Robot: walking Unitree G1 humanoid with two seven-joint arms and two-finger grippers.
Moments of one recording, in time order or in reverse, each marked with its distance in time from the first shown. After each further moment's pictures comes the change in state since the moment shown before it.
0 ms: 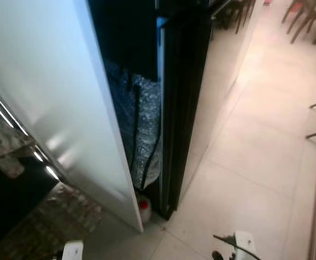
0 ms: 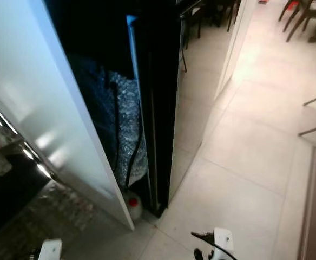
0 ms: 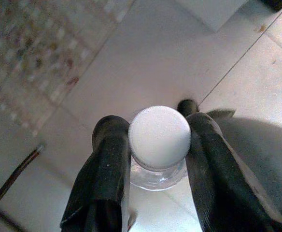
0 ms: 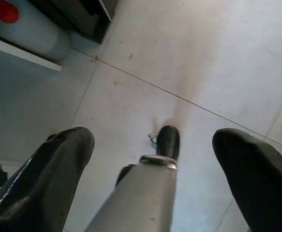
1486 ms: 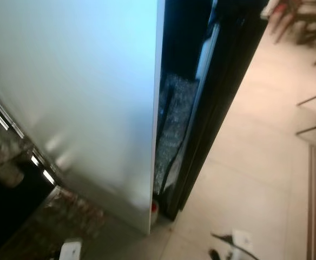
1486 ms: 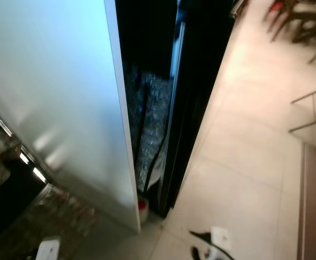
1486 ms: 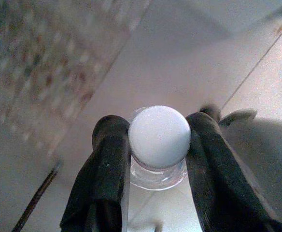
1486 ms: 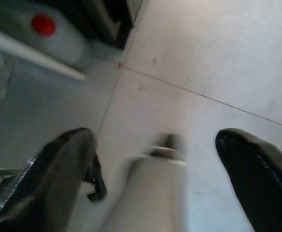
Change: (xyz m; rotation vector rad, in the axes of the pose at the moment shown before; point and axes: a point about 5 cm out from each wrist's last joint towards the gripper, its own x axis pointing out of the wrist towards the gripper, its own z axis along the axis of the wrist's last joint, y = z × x) left arm -0.002 0.007 -0.006 0.002 0.018 0.005; right arm 0.002 0.011 0.001 0.020 -0.024 0.016
